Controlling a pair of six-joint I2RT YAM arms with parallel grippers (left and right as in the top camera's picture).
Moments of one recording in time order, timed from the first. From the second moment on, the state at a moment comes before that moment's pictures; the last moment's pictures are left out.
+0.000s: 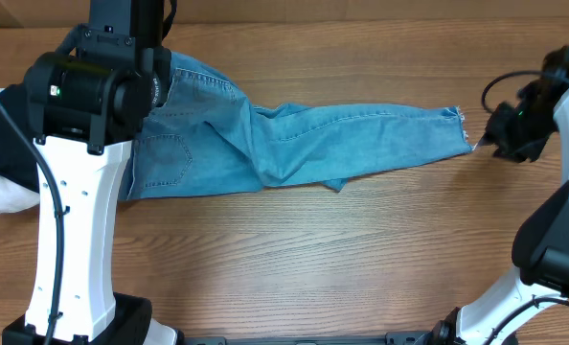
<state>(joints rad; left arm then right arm) -0.24 1.69 2.26 -1.44 -0.52 0.00 -0.36 1.96 1.66 -1.23 -0.18 0.23</state>
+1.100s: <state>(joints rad) -0.24 1.69 2.26 -1.44 -0.48 0.00 -0.31 2.00 1.39 -0.50 -0.32 0.20</state>
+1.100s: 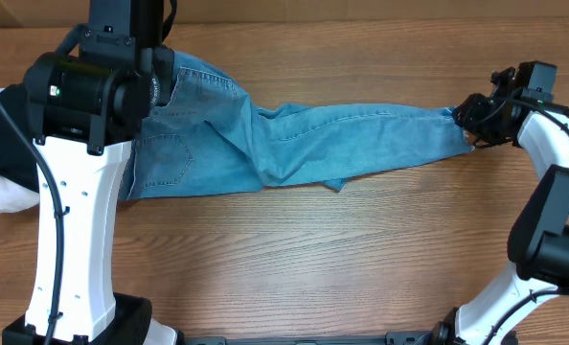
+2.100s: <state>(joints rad) -0.24 1.69 2.26 -1.44 -0.48 0.00 -0.31 2.08 1.39 -0.41 -0.29 0.20</state>
